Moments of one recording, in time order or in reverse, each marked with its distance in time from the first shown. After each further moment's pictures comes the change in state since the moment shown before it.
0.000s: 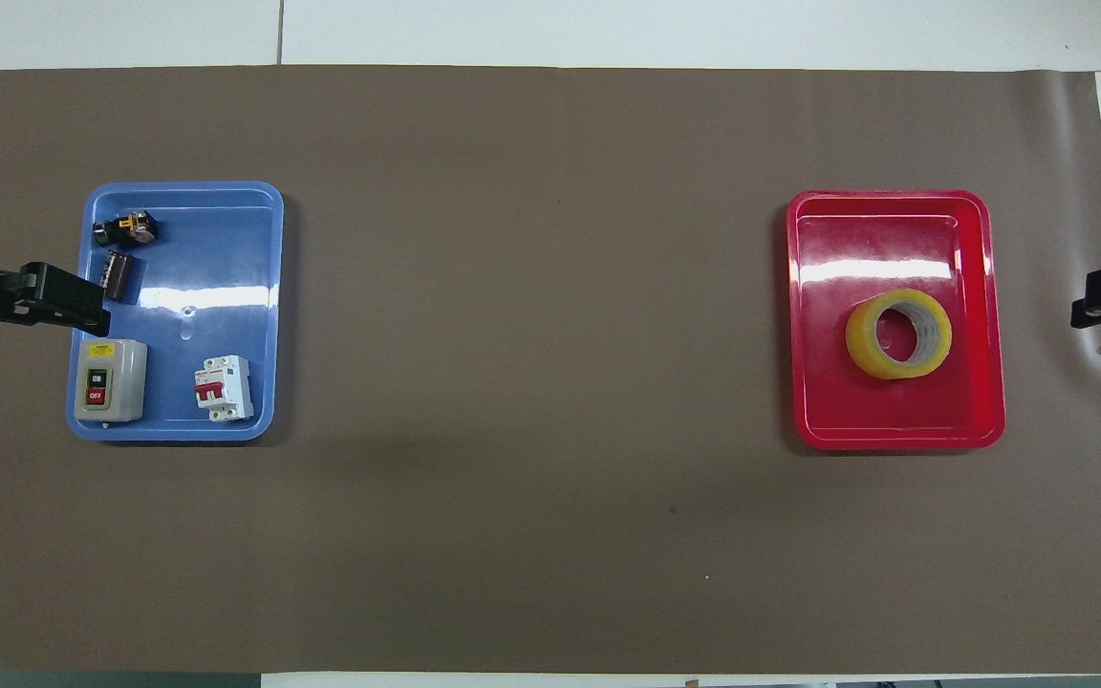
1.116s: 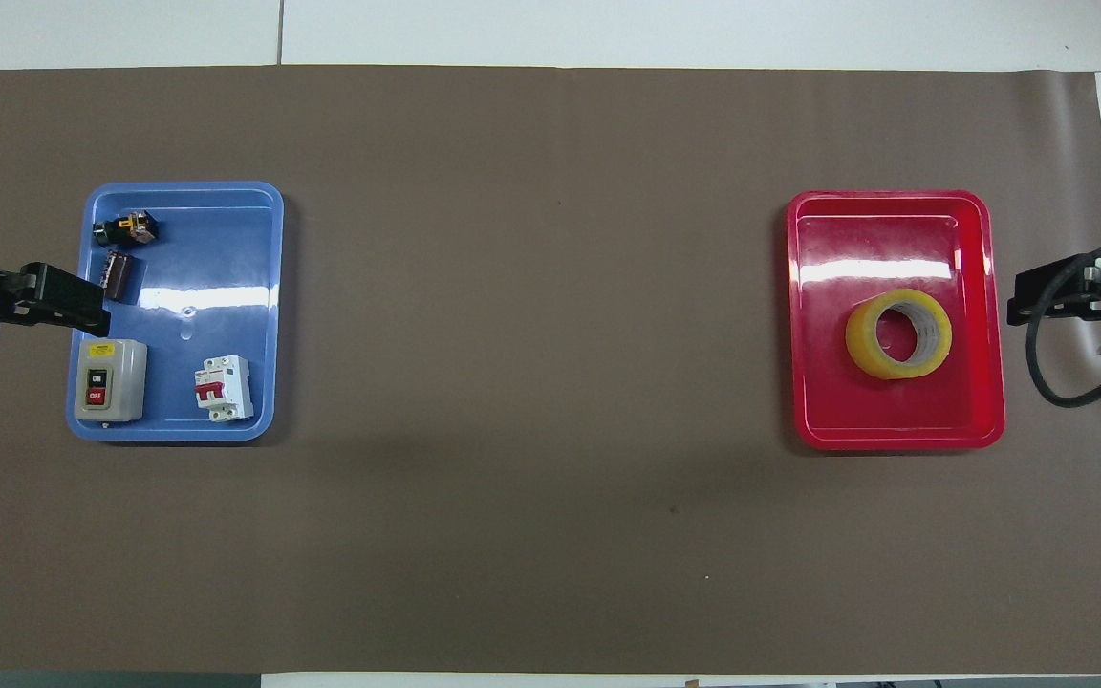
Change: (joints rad) left arm 0.000 0.000 0.000 0.000 0.000 0.000 0.000; right arm 0.083 0.020 0.015 -0.011 0.003 0.029 0.000
